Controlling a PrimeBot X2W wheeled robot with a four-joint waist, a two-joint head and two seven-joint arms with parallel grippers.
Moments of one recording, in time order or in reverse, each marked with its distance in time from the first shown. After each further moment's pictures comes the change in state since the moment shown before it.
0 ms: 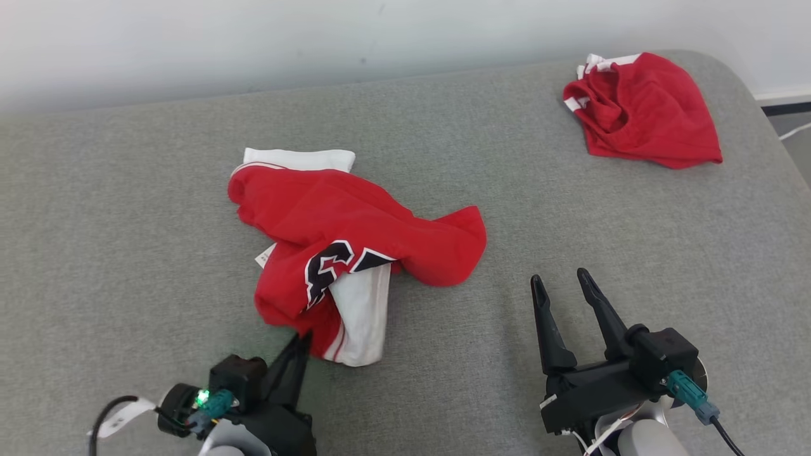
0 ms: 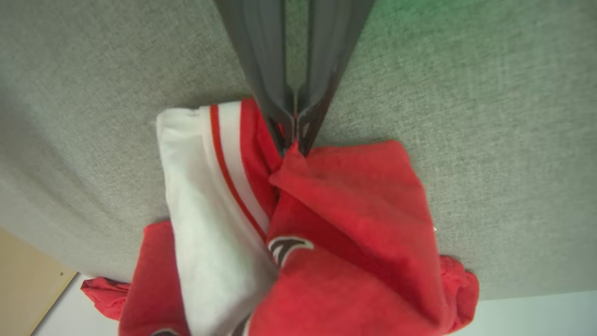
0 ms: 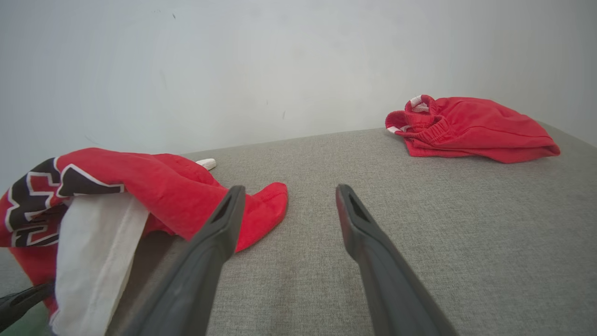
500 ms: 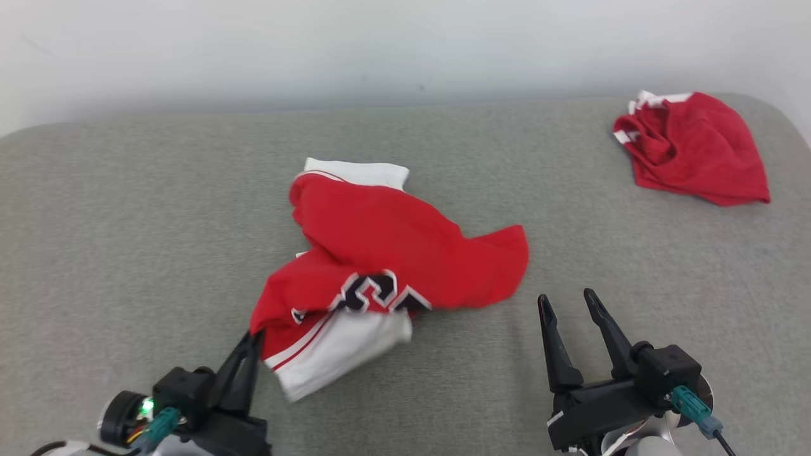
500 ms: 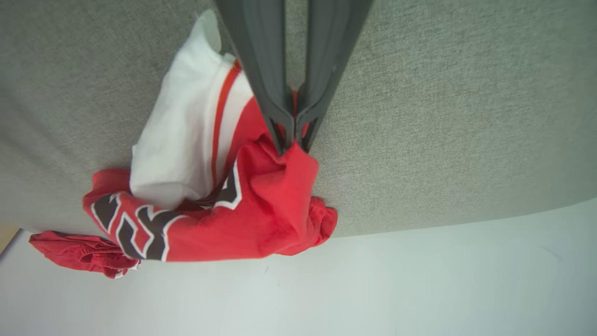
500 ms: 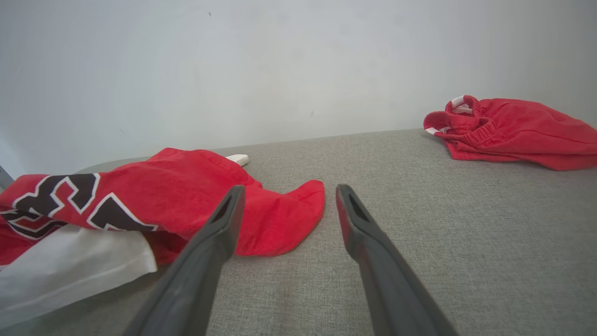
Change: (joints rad) left arm 0.109 0.113 0.102 -0.228 0.040 0.052 0.024; right arm 0.040 -0.010 -0.011 0.013 0.002 0.000 0.000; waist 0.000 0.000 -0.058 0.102
